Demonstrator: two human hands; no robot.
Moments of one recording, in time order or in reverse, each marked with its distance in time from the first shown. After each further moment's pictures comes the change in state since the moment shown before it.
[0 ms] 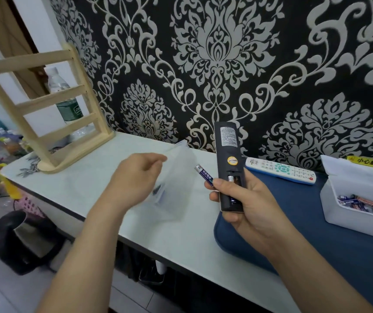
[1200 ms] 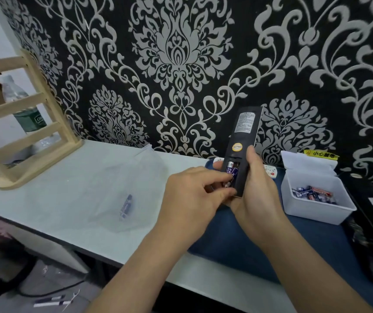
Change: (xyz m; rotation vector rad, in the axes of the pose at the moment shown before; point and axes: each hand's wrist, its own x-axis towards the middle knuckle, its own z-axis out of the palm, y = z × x) left_hand -0.043 0.093 0.102 -0.347 0.094 0.453; right_hand -0.005 -0.033 -0.032 0.194 0.318 -0.132
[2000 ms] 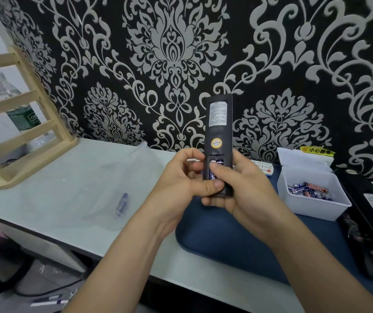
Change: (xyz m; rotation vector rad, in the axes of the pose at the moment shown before) left_hand 0.015 -0.004 -0.012 -0.805 -0.247 -0.534; right_hand -0.008 -0.007 -0.007 -0.257 -0.370 -0.037
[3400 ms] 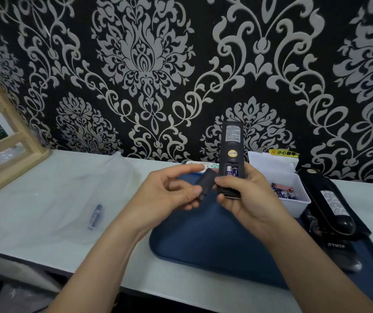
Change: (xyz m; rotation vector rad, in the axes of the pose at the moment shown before) left_hand 0.004 -0.004 0.009 0.339 -0.124 -0.012; right_hand -0.005 -0.004 -0.056 0.142 0.269 0.013
